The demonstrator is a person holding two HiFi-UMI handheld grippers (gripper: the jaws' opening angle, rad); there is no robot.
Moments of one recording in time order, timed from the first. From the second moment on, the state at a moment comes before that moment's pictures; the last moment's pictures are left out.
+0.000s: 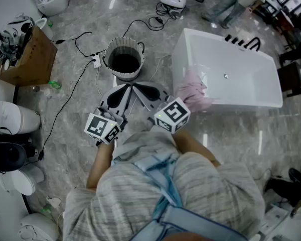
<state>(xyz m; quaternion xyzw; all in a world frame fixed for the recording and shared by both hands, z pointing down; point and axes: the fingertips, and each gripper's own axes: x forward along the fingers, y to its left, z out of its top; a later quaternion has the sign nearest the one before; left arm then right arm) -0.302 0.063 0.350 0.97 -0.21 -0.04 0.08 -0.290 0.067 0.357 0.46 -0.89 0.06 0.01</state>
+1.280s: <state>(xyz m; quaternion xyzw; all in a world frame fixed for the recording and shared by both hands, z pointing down) -0.292 0.066 0.351 0.98 -0.17 -0.05 0.09 -0.278 0.066 0.353 0.46 -0.88 0.10 -0.04</state>
